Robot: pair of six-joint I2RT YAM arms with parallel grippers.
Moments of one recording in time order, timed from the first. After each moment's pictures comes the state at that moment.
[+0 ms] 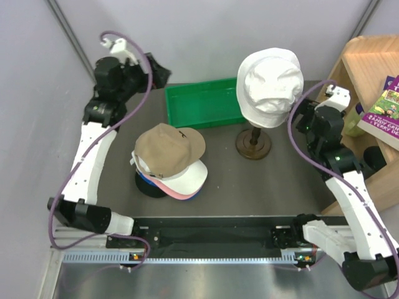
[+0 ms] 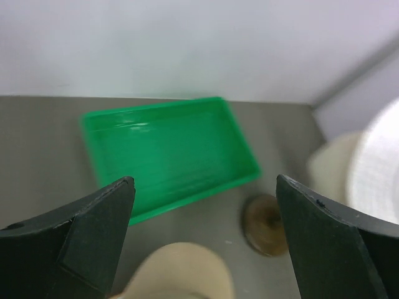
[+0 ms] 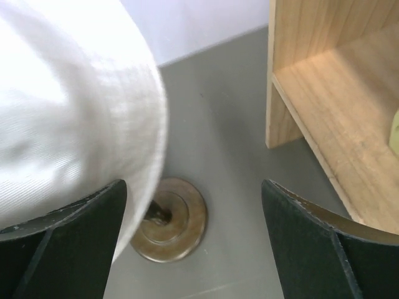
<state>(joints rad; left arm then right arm) -0.24 1.45 1.70 -0.39 0.23 -0.41 0.25 0.95 1.09 -0.41 0.45 0.35</state>
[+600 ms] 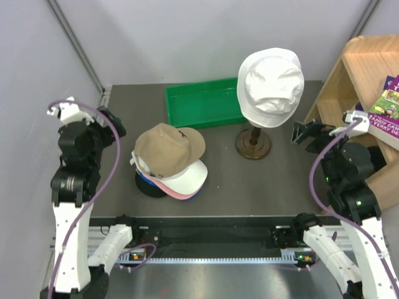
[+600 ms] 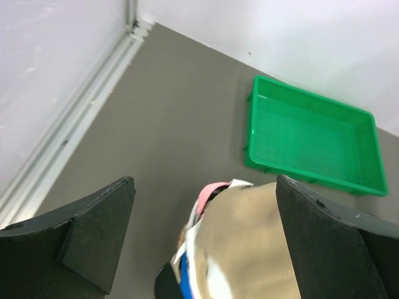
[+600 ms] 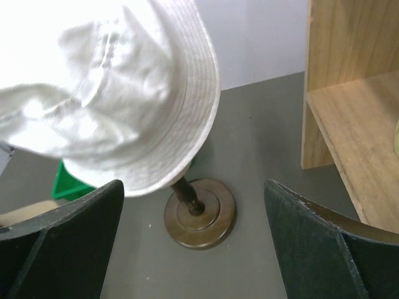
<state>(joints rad) -0.05 0.84 1.30 -0.72 -0.25 -0.39 0.26 0.59 0.99 -0.42 0.26 0.29</state>
